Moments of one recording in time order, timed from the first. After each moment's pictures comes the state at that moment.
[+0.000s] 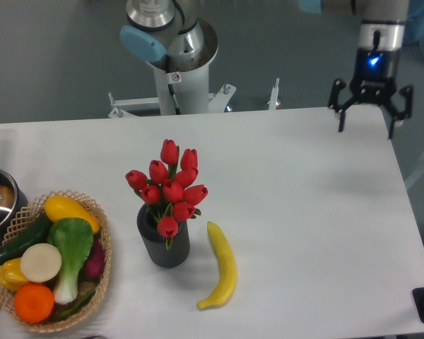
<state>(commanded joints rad) 3.17 -1.62 -1.84 -0.83 1.12 1.53</state>
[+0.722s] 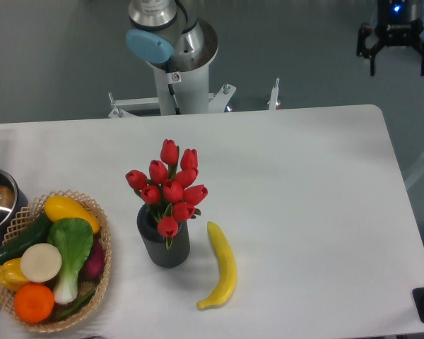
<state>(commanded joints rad) 3.30 -1.54 -1.79 -1.07 1.25 1.79</state>
